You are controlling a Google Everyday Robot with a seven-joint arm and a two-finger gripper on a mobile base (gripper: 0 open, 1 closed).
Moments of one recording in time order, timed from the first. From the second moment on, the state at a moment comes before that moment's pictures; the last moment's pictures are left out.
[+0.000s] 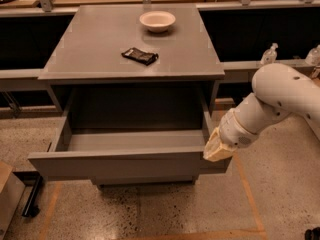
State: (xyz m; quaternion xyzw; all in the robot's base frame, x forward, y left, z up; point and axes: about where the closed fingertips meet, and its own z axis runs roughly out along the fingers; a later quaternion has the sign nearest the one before) arm 0.482 -0.153 0.712 -0.67 0.71 0.16 0.16
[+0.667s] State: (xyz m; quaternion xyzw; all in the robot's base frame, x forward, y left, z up) arm 0.501 -0.149 0.707 -0.67 0.70 0.16 0.19
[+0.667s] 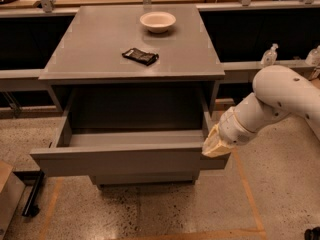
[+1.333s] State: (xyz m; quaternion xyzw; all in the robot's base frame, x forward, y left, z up) arm 0.567 -0.144 0.684 -0.68 0.68 0.15 0.23
